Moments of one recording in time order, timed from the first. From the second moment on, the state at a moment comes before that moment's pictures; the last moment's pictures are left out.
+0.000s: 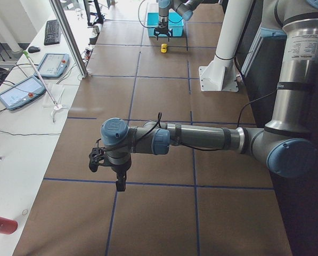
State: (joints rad) left arm -1.62 -1.64 -1.57 -1.55 -2.29 -0.08; right arm 0.67 -1.40 1.93 -1.48 1.98 -0.41
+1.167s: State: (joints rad) left arm -1.62 -1.64 -1.57 -1.55 -2.29 -0.08; right arm 0.60 -1.39 1.87 -1.46 1.97 -0.41
